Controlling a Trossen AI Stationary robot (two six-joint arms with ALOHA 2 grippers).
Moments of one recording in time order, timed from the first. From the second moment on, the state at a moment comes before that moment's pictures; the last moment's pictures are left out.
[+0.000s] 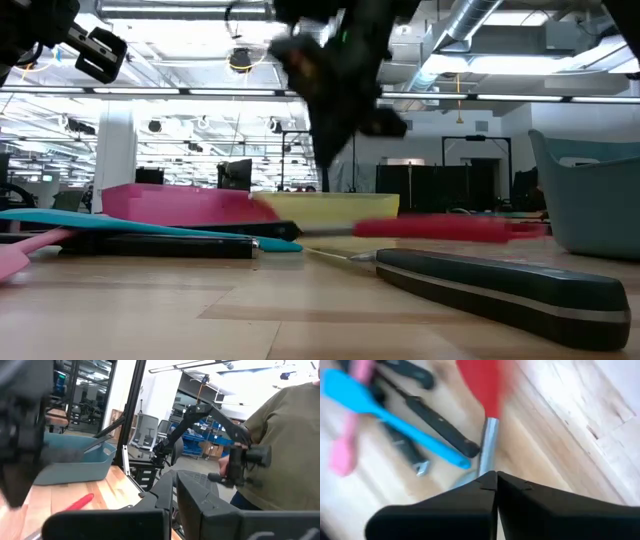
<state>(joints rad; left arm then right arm) -0.42 0.36 0.01 0.53 0.10 -0.29 0.08 2.04 1.70 -0.88 -0.05 0.75</state>
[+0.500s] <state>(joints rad) -0.42 0.36 0.01 0.53 0.10 -0.29 0.10 1.87 1.69 -0.92 0.09 0.61</state>
